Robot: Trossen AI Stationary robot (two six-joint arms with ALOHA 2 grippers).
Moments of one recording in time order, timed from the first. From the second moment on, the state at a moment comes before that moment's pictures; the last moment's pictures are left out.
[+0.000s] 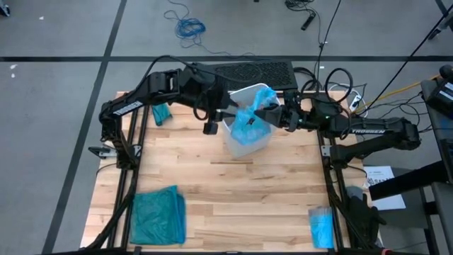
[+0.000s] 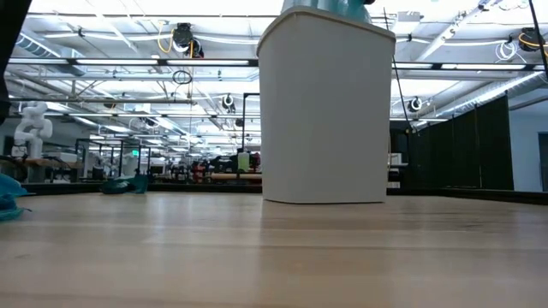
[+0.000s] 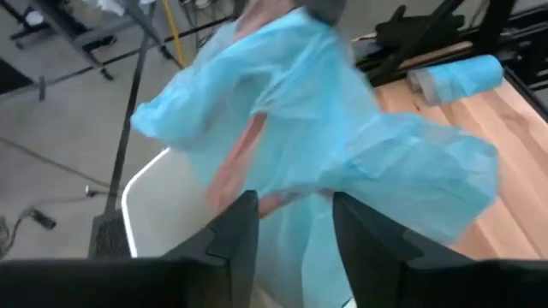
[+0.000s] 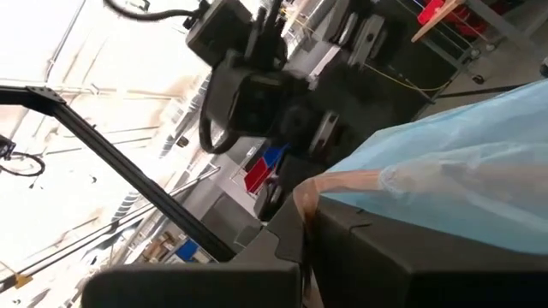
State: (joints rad) left arm 0.18 1.75 2.26 -1.08 0.12 0.41; right arm -0.12 1.07 0.91 0.46 -0.10 0.95
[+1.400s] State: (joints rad) left arm 0.50 1.78 2.13 -0.84 1.18 -0.05; right arm -0.12 1.07 0.91 0.47 -0.13 0.94
